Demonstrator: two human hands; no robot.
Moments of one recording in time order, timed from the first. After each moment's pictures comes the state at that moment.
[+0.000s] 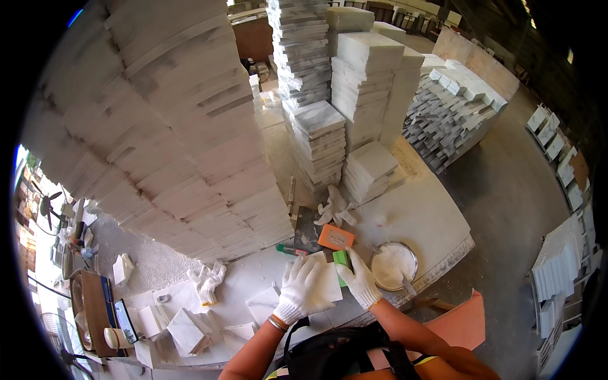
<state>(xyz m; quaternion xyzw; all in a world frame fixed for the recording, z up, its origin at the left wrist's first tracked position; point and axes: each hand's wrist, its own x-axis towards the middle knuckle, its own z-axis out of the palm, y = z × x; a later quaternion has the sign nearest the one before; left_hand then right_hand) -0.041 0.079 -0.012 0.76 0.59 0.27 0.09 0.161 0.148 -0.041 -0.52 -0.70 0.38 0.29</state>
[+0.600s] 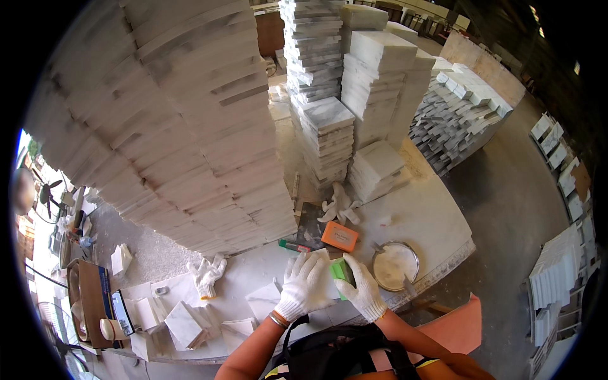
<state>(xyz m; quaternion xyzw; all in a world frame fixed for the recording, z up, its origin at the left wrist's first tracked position) -0.037 0.084 -0.012 0.75 0.60 0.26 0.11 0.164 0.124 -0.002 -0.46 -0.76 0.34 0.30</state>
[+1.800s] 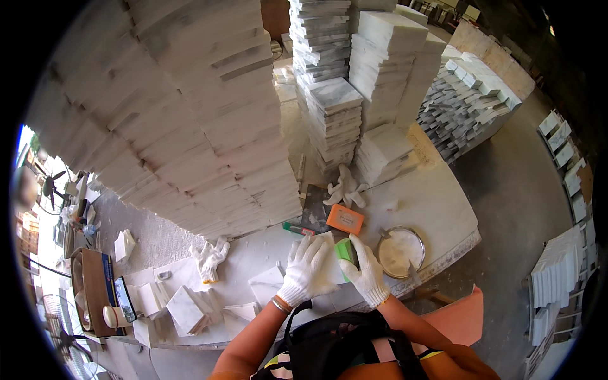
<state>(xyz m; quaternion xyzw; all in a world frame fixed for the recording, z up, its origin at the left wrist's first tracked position) -0.039 0.080 -0.023 0.75 0.59 0.28 0.09 0.160 0.130 -0.015 -0.47 -0.76 0.33 0.31</state>
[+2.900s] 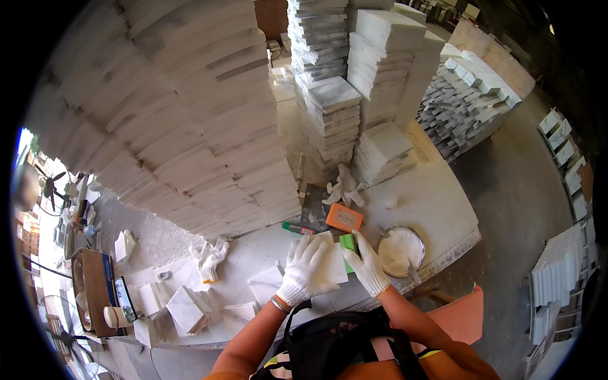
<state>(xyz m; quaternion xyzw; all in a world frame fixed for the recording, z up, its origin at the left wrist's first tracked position) -0.038 0.077 -0.019 0.75 0.60 0.27 0.10 0.163 0.145 -0.036 -0.48 -0.73 0.38 0.31</state>
